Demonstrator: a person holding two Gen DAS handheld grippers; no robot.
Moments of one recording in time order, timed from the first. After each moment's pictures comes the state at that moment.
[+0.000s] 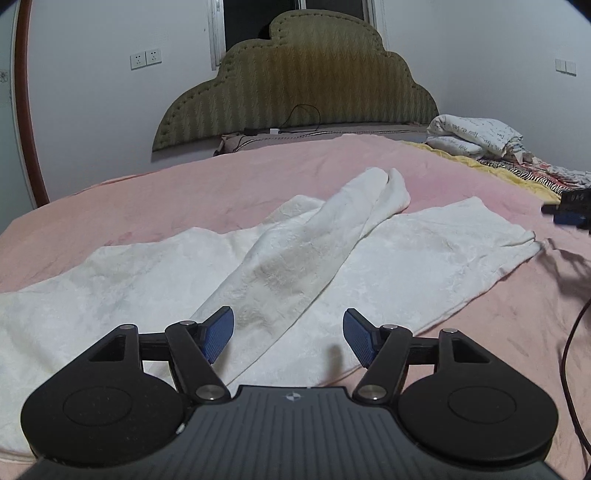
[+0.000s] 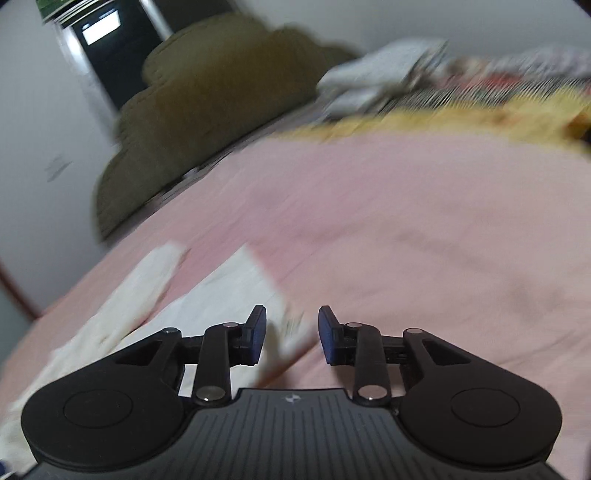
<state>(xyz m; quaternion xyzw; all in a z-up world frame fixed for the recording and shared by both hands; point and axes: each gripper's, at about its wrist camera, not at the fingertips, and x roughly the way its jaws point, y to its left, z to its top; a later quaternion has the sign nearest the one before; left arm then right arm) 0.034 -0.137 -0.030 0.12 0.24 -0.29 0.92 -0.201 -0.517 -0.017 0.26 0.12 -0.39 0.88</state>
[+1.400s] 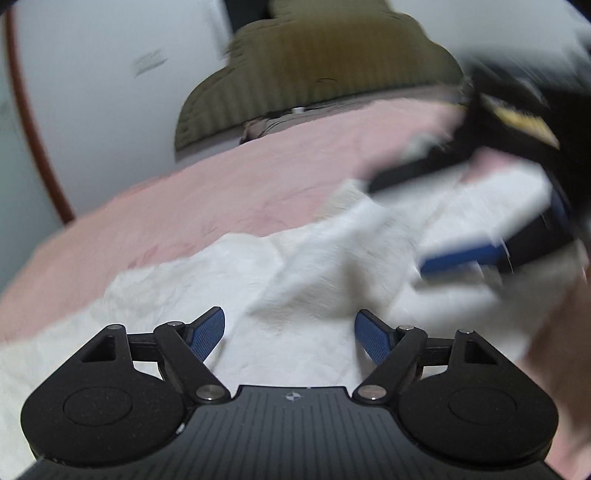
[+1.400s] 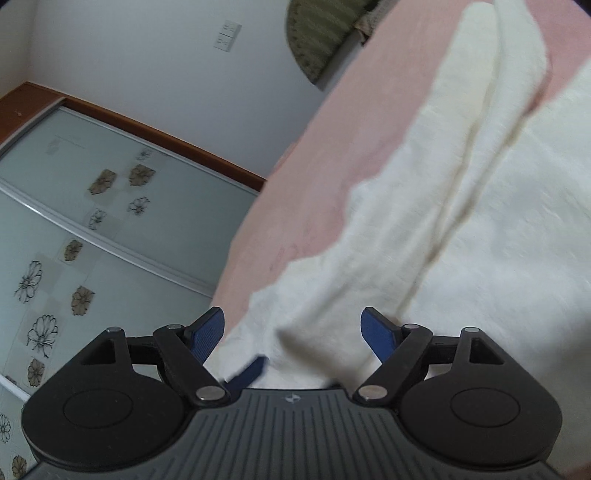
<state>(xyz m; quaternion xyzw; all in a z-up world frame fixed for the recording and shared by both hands) 0.105 -0.153 -0.053 0.18 0.26 -0.23 0.92 0.005 -0.429 -0.042 0.50 0.25 0.10 0.82</state>
